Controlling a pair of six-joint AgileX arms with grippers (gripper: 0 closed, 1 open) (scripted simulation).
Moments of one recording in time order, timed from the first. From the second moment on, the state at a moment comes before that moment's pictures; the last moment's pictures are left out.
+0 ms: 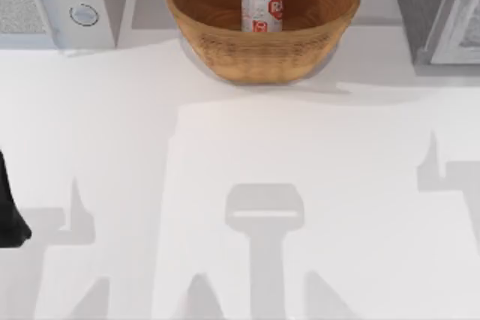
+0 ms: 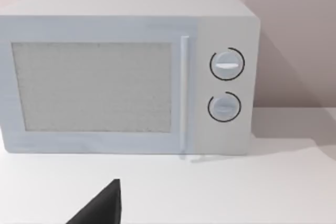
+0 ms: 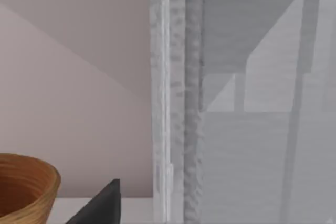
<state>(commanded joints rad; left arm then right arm) 0.00 0.00 0.00 0.00 0.00 0.00 0.14 0.42 0.38 0.12 0.15 0.00</state>
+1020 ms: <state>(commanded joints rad) 0.00 0.00 0.00 0.00 0.00 0.00 -0.05 0.07 0.03 0.07 -0.06 0.00</state>
